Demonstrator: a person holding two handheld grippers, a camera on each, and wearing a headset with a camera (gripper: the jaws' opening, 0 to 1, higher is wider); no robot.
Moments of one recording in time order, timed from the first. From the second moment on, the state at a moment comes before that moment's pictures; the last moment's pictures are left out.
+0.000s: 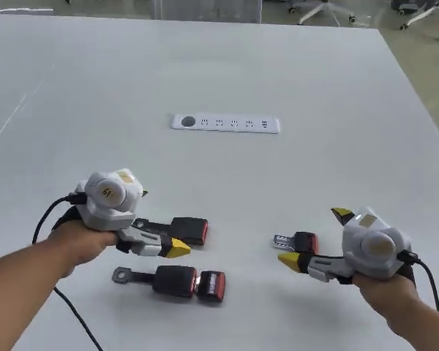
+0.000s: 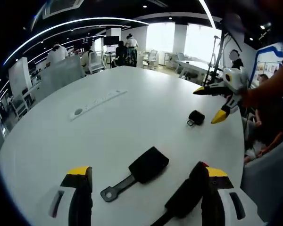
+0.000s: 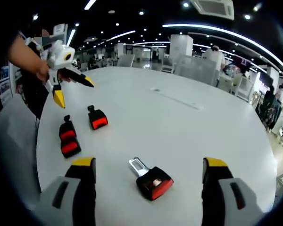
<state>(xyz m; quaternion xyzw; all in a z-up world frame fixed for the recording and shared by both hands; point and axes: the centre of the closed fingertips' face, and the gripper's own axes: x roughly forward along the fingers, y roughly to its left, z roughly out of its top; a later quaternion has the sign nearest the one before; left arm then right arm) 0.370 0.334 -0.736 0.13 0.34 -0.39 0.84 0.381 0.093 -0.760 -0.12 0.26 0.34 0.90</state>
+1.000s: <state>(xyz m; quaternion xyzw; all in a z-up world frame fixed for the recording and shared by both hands) 0.259 0.393 -0.695 0.09 0.24 -0.42 0.87 0.255 0.141 -0.719 -0.17 0.23 0.39 0.88</state>
